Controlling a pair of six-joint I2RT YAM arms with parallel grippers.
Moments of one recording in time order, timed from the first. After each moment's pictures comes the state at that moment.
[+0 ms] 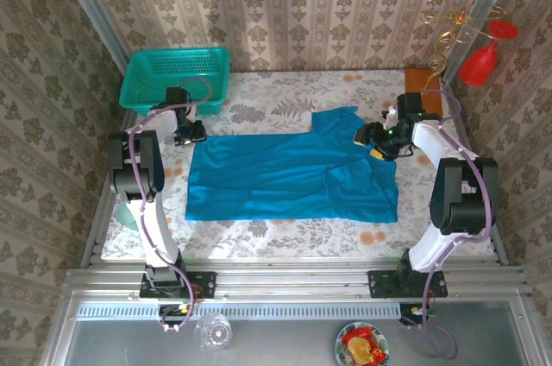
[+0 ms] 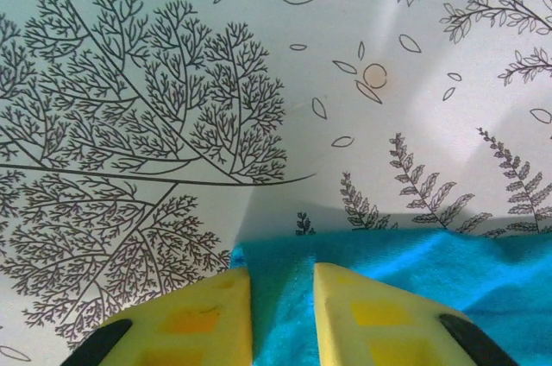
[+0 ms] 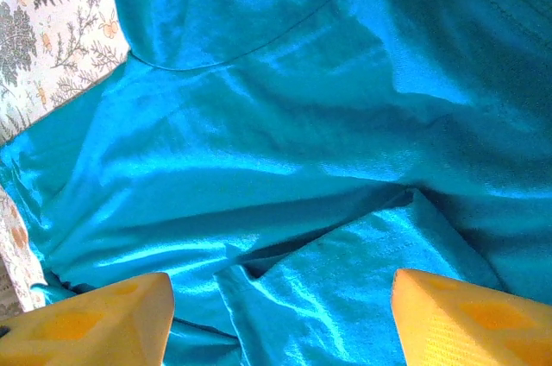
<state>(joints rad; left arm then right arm) -0.03 2.05 1.45 -0.58 0.13 -0.12 -0.07 1.70 1.18 -0.67 -0.50 0.42</state>
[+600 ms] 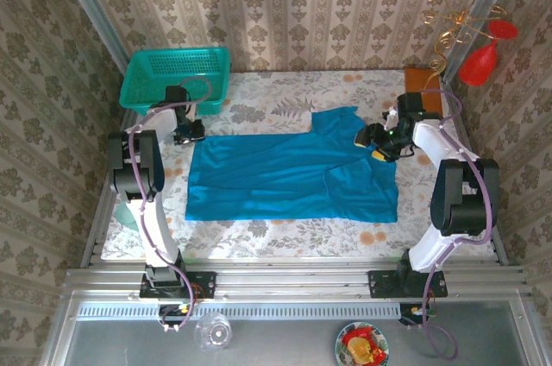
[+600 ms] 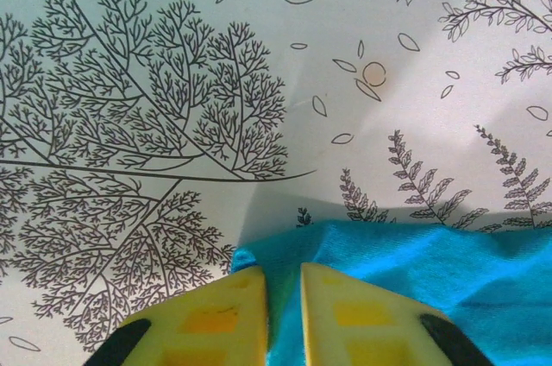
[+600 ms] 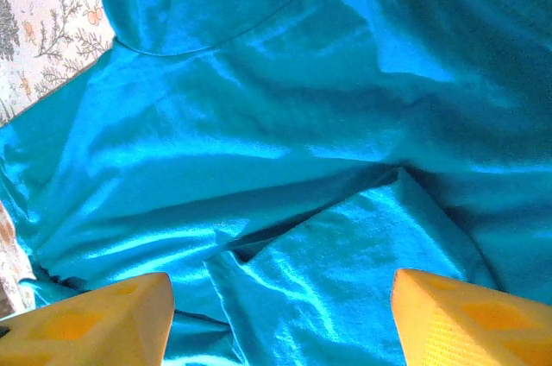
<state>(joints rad) -0.03 2.05 1.47 -0.61 0.13 -0.11 -0.07 1.69 1.20 -0.73 -0.48 0.40</state>
